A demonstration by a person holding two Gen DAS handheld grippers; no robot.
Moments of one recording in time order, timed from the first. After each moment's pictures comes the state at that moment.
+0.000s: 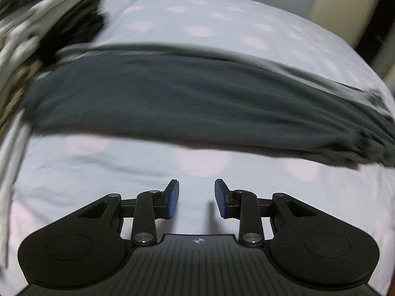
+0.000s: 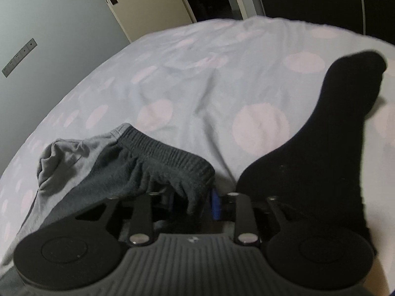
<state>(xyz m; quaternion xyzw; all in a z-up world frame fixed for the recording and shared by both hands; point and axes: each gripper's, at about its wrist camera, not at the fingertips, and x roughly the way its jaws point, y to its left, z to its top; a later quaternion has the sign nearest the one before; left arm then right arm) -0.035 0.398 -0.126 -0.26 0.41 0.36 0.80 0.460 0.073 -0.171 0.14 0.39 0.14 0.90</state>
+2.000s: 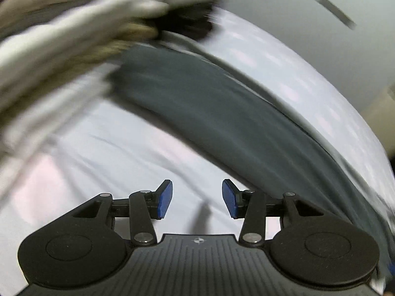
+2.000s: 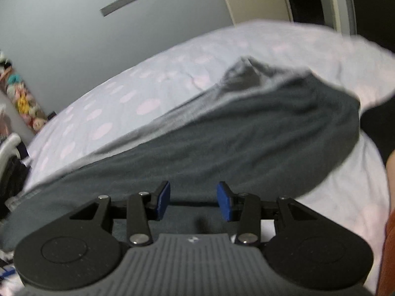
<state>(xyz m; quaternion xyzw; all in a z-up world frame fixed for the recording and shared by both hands) -0.142 0.462 -0.163 -0.41 0.23 0.53 0.70 0.252 0.186 -0.130 0.01 0.34 0.33 0.88</state>
